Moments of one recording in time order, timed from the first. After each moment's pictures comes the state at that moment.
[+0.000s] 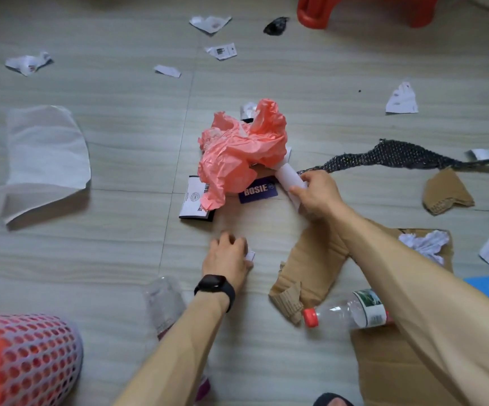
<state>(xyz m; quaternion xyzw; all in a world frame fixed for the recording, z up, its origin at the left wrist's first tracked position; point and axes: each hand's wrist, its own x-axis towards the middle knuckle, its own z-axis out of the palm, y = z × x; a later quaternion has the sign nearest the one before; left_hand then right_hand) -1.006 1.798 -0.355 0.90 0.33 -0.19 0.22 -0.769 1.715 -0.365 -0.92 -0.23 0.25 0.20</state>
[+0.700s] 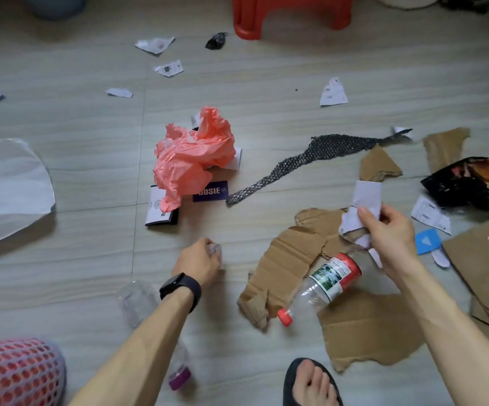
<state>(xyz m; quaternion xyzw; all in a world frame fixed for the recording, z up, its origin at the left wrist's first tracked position) -1.013 1.781 -0.333 0.84 0.41 -0.16 0.33 -0.823 1.492 -0.289 -0.84 0.10 0.15 0.51</state>
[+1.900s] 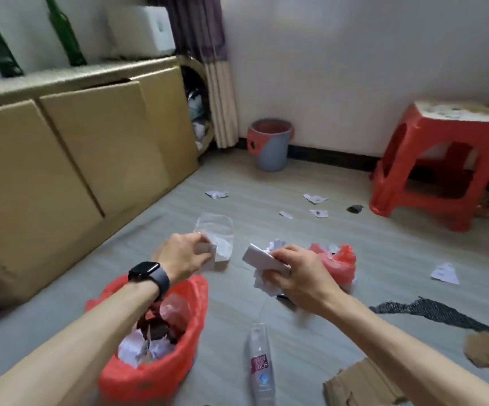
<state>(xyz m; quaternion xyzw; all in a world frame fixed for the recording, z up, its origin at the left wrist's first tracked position) -1.261 1.904 0.001 0.87 0.45 0.13 0.14 -1.055 1.722 -0.007 -0.72 -0.58 0.15 0.36</state>
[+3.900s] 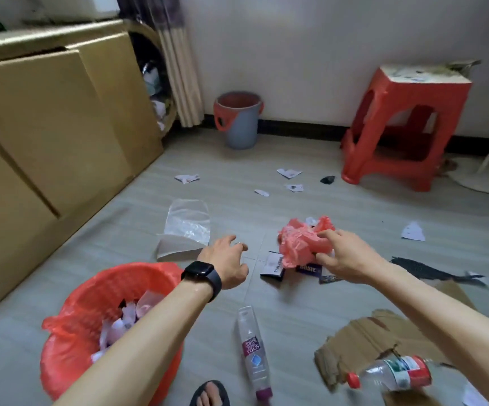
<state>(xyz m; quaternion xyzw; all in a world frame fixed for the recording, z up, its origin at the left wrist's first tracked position) -1.180 1.876 -0.061 0.93 0.34 -0.10 0.11 -0.965 1.696 -0.046 -0.87 -0.47 0.16 0.07</state>
